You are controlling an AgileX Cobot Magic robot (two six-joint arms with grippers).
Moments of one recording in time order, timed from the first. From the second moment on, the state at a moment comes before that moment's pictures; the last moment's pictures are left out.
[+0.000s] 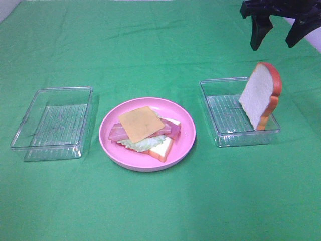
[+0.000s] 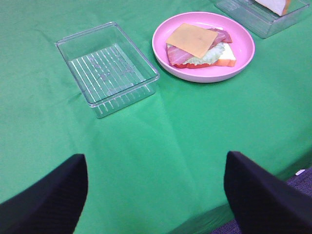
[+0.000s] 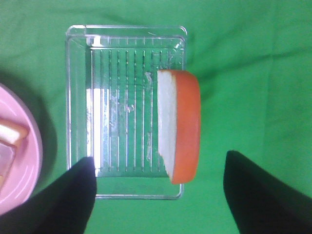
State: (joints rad) left arm -0.57 0.05 -0.50 0.06 1.06 -0.10; right arm 0.20 1.92 -1.77 -0.01 1.19 0.10
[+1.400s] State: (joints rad) left arm -0.57 0.05 -0.50 0.06 1.06 -0.10; right arm 0.20 2.12 -1.77 -0.06 1.20 0.09
